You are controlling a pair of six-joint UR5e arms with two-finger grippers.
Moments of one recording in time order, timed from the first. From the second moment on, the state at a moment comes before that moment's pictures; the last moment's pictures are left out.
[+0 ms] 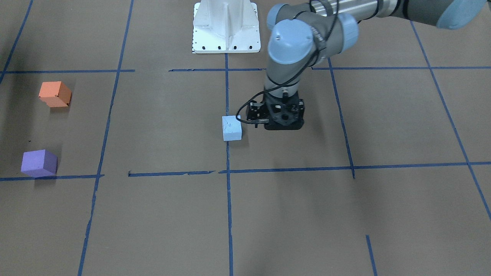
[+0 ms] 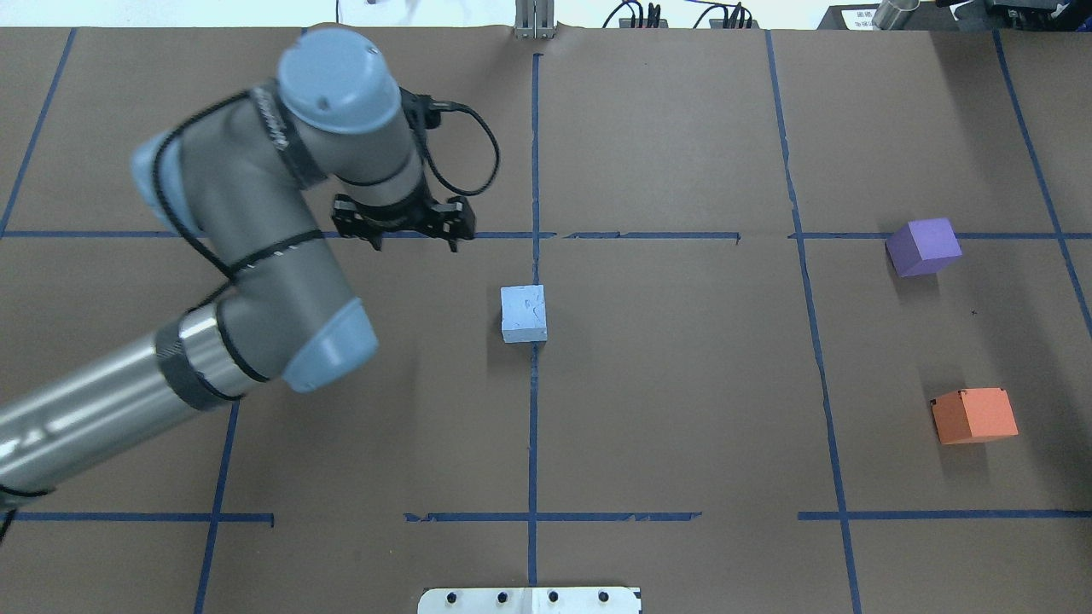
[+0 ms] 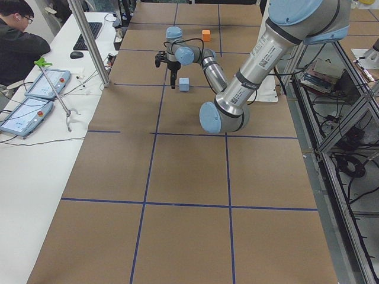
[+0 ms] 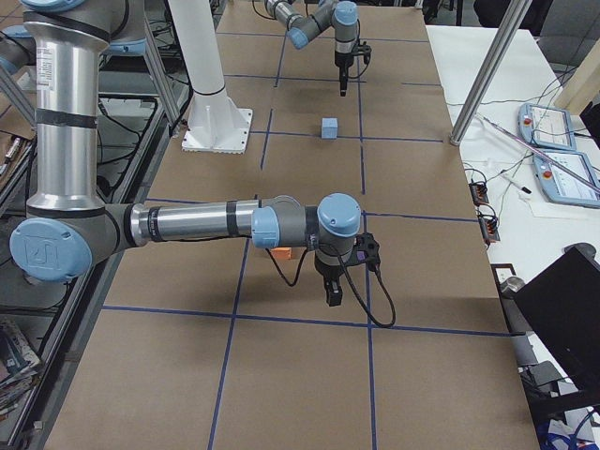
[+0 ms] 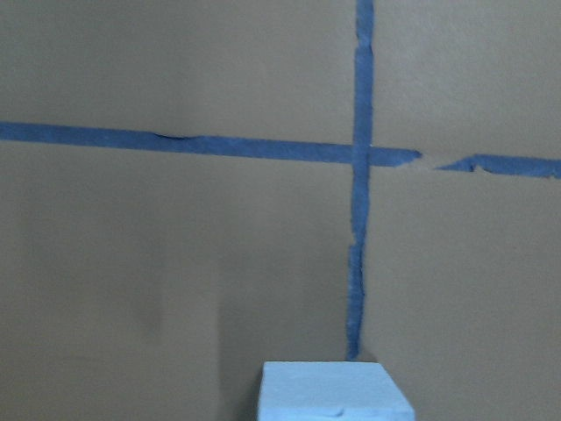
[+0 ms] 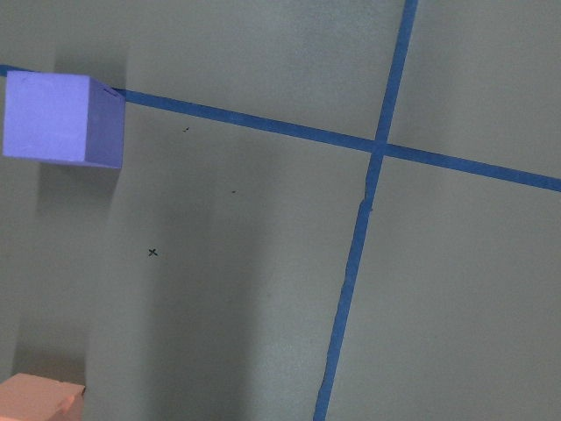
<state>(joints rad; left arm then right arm) -0.75 -2.27 -1.69 -1.44 -2.01 -0.98 1.50 -1.66 1.77 -1.61 2.35 -0.11</state>
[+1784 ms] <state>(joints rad) -1.58 -1.49 -1.75 -1.47 -2.36 0.14 0.68 -0.96 1.82 -1.62 2.02 1.07</state>
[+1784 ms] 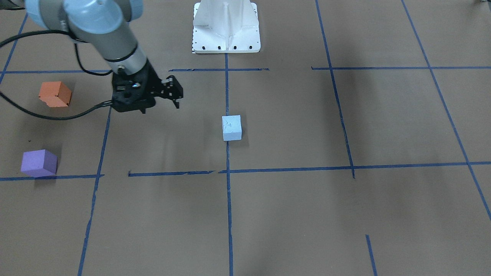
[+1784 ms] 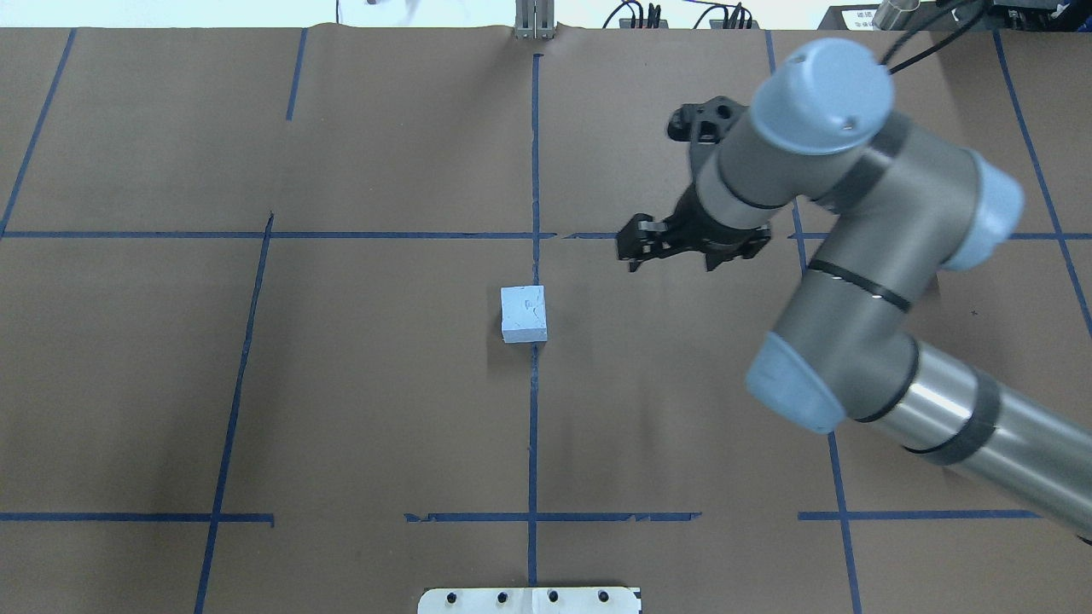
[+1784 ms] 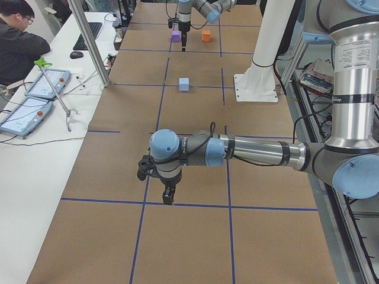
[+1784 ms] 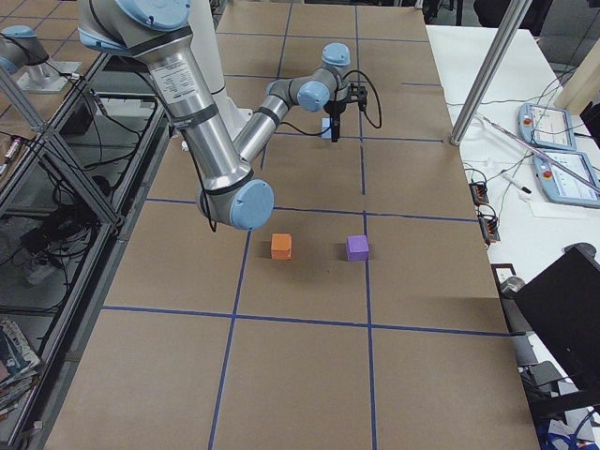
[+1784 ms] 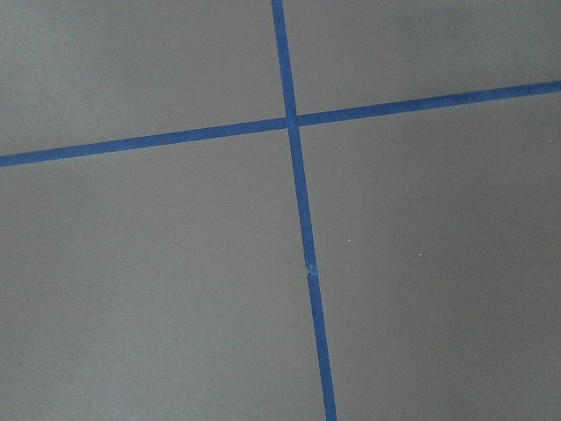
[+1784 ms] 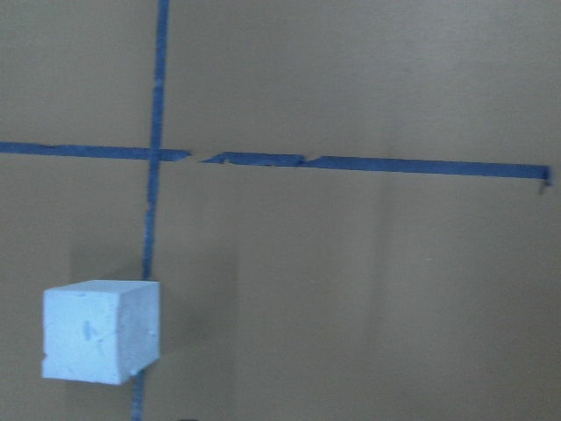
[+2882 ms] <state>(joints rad) -1.58 -1.49 -1.75 -1.47 -2.36 0.14 0.49 -0.65 1.40 -1.61 1.83 1.20</state>
